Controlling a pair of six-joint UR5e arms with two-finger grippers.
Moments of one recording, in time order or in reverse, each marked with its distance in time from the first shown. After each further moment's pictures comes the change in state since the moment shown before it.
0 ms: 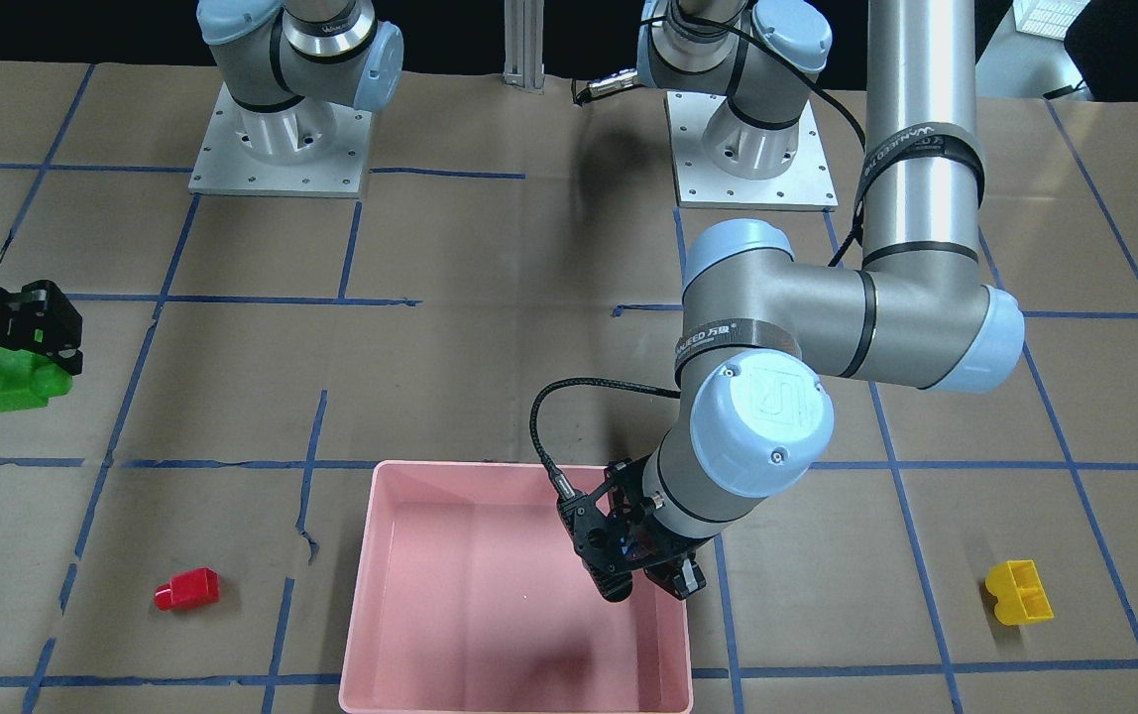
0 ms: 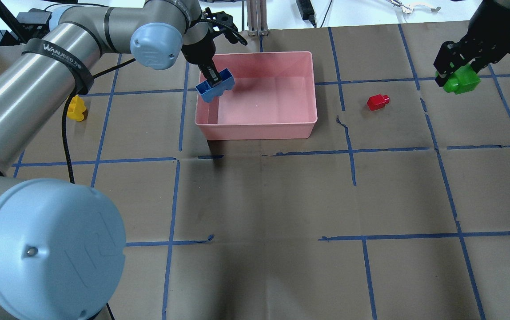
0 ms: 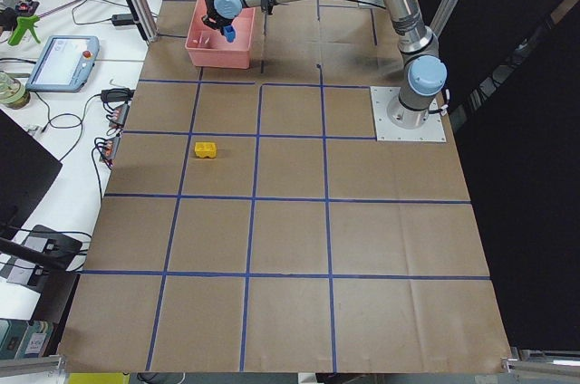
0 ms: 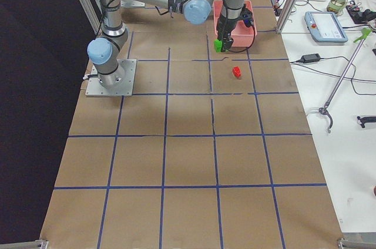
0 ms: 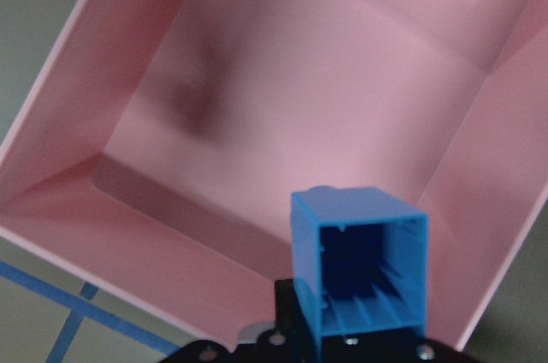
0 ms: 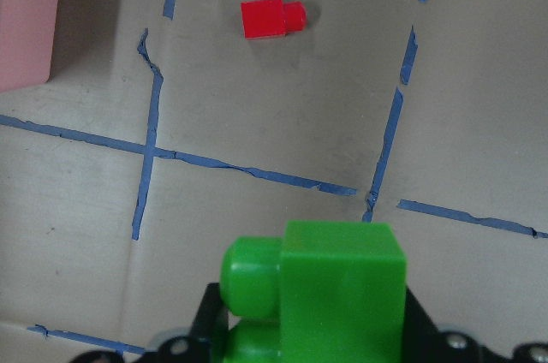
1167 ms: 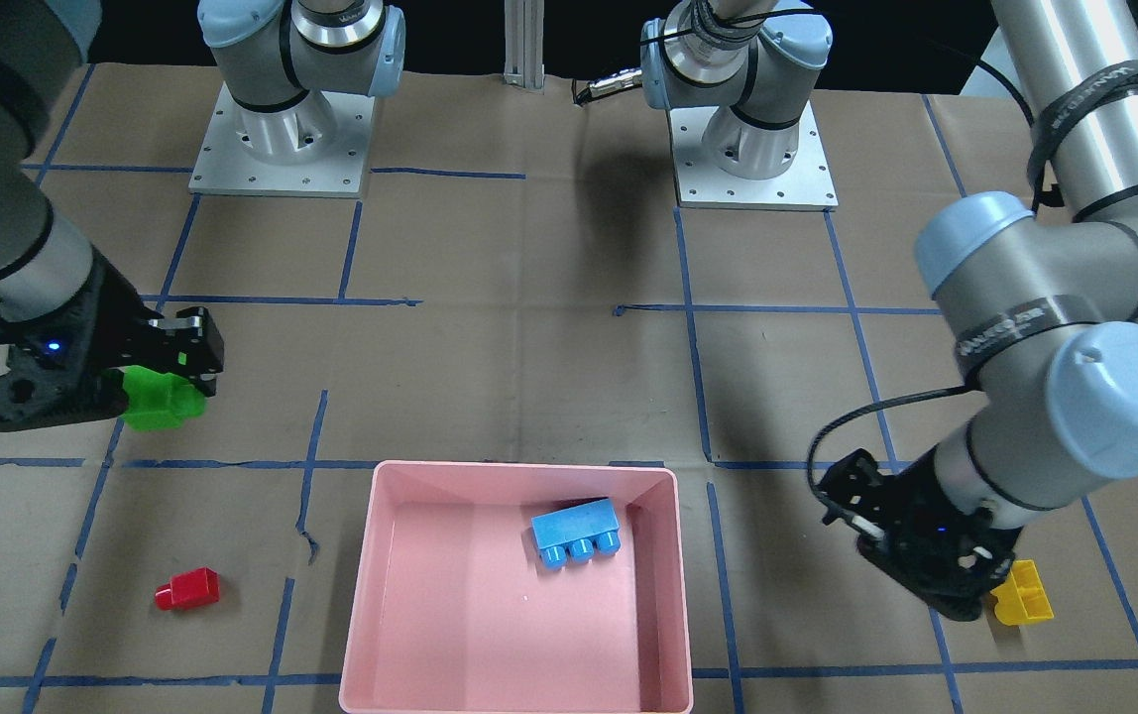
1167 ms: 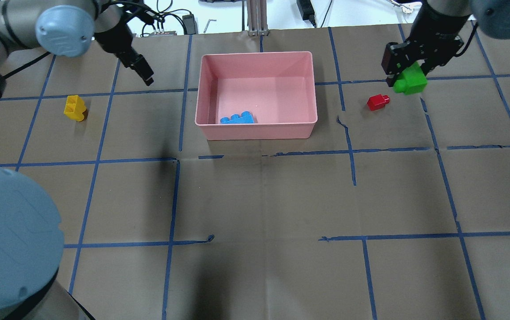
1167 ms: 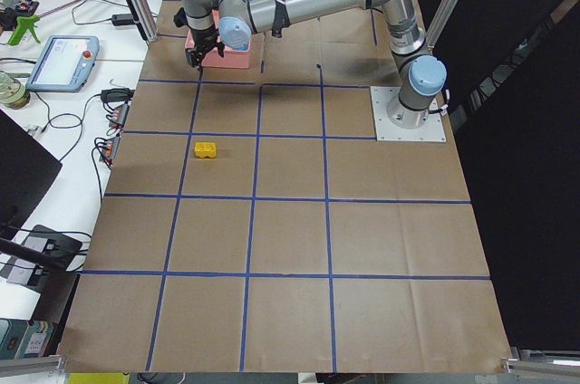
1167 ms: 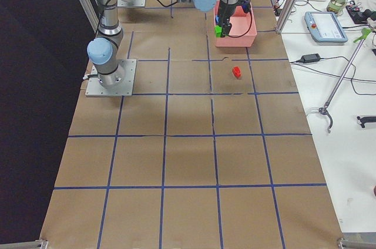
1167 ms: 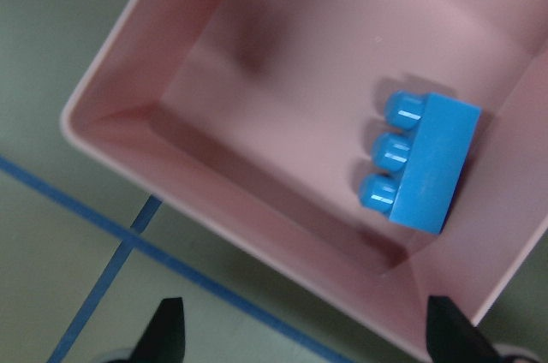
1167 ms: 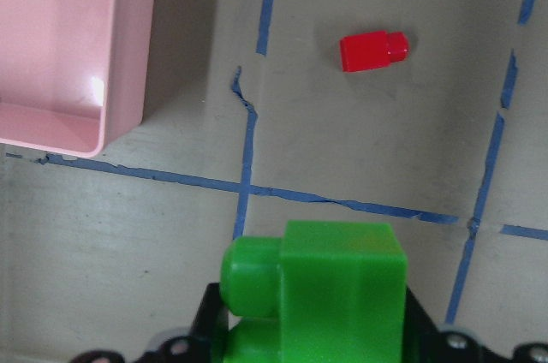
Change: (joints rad) left arm 0.348 0.113 -0.080 -0.032 0.076 -0.093; right arm 0.240 0.041 -0.005 -0.064 0.018 0.308
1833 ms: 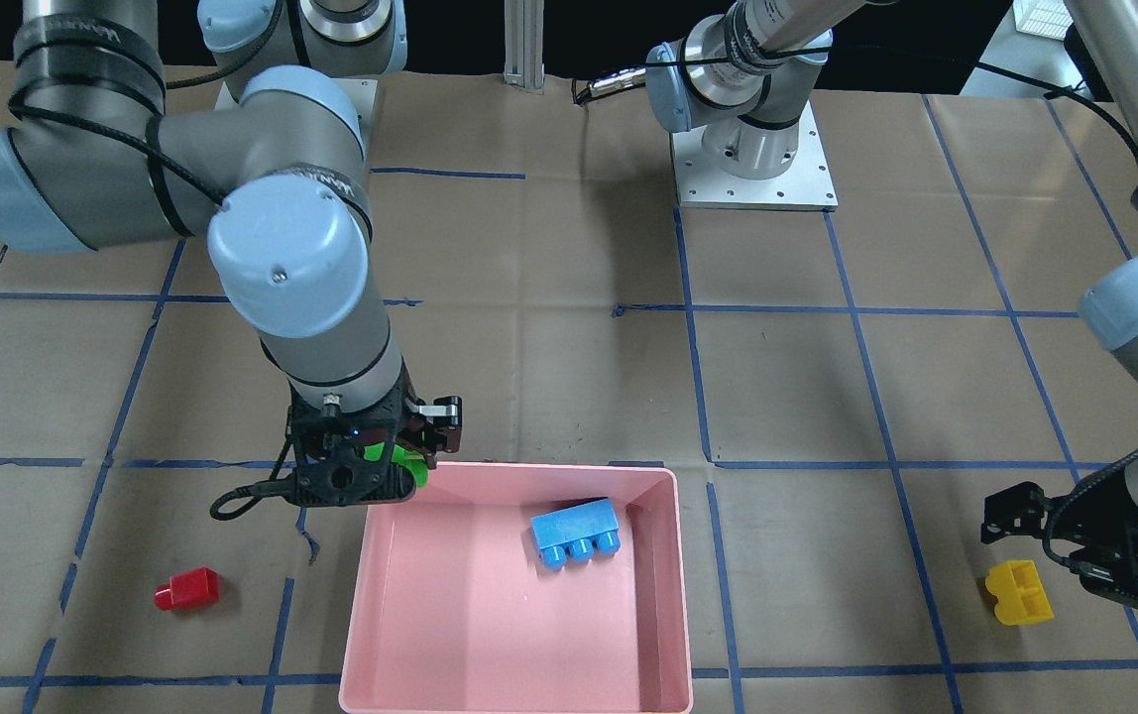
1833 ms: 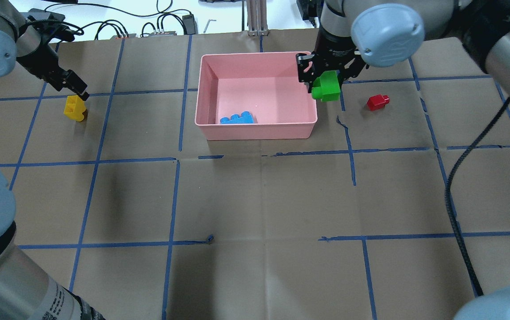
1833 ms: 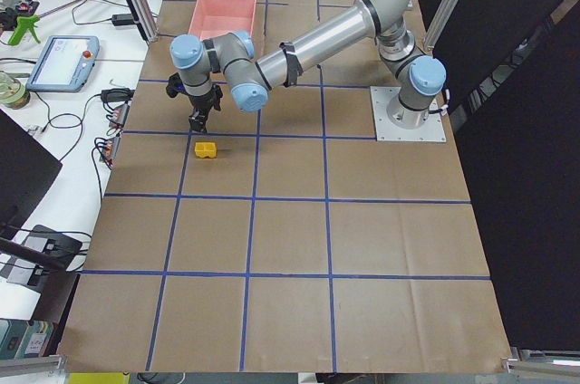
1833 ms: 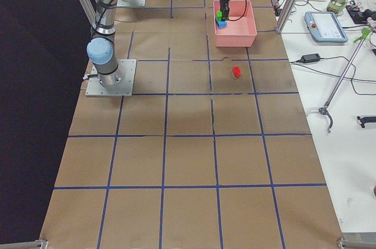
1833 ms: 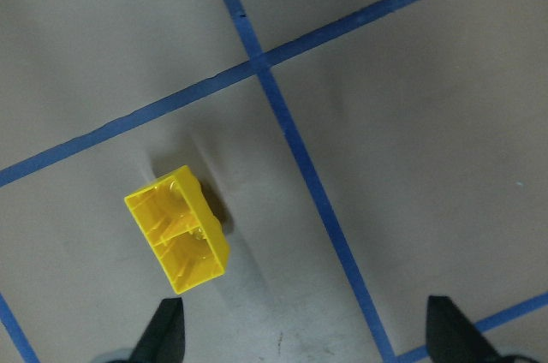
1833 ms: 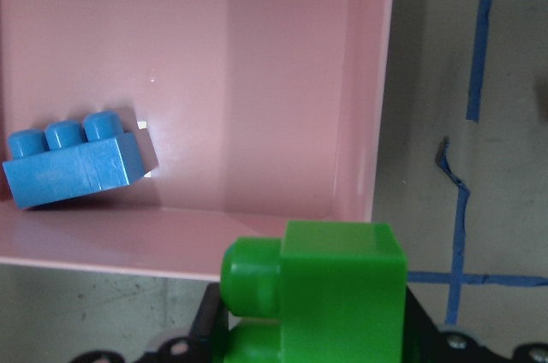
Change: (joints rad) left arm 0.208 -0.084 -0.017 0.091 0.023 -0.100; right arm 0.244 0.206 -0.079 -0.173 0.002 0.334
